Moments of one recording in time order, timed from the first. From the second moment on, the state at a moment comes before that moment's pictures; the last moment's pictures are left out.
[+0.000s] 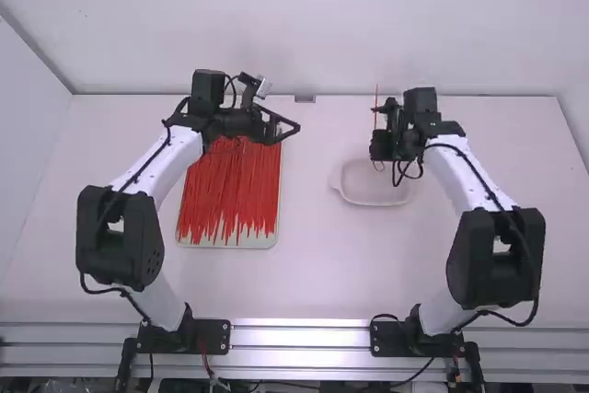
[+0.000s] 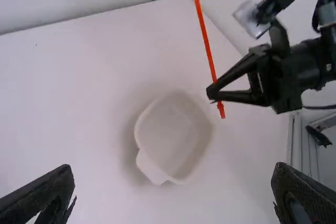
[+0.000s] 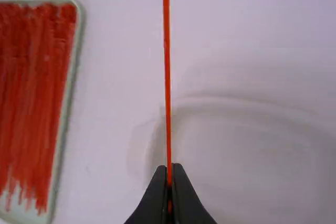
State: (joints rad) left arm -0.12 1.76 1.34 -0.27 0.96 -0.02; right arm 0.08 1.70 1.24 -0.63 -0.35 0.06
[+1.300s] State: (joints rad) left arm -0.07 1.69 1.33 -0.43 0.91 -0.04; right arm 0.11 1.58 1.05 -0.67 -0.29 0.14
